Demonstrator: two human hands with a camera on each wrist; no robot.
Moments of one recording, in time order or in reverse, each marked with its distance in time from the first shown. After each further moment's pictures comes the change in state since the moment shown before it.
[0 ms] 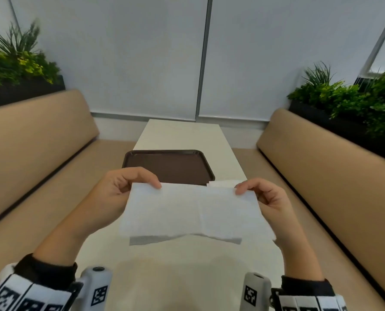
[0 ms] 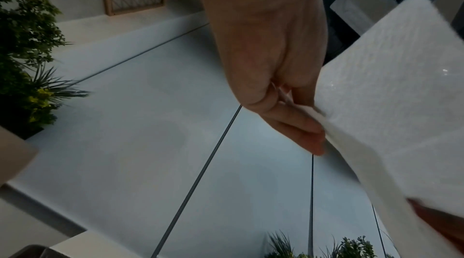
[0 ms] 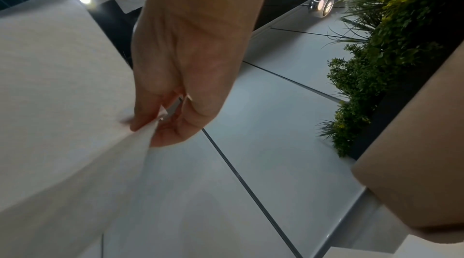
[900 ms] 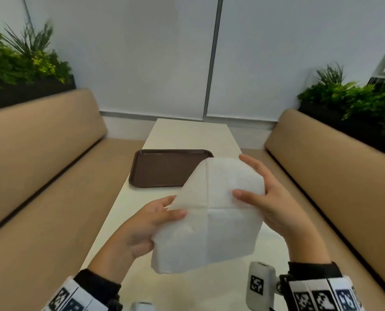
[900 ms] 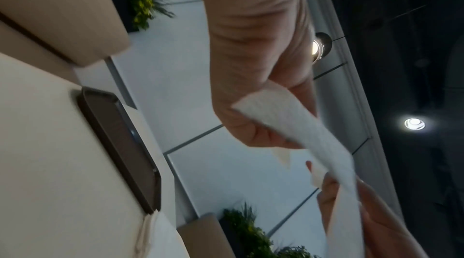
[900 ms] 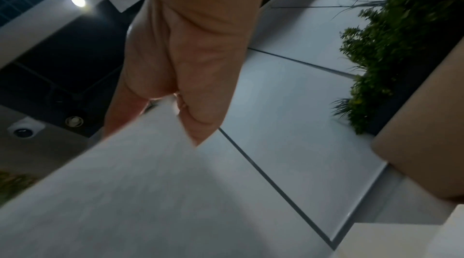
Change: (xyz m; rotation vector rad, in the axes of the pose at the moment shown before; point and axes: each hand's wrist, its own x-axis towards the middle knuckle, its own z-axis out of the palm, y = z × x) left_hand -0.004 -0.057 0.021 -0.591 -0.139 -0.526; right_hand 0.027 -0.006 0.017 -0.060 -0.096 0.194
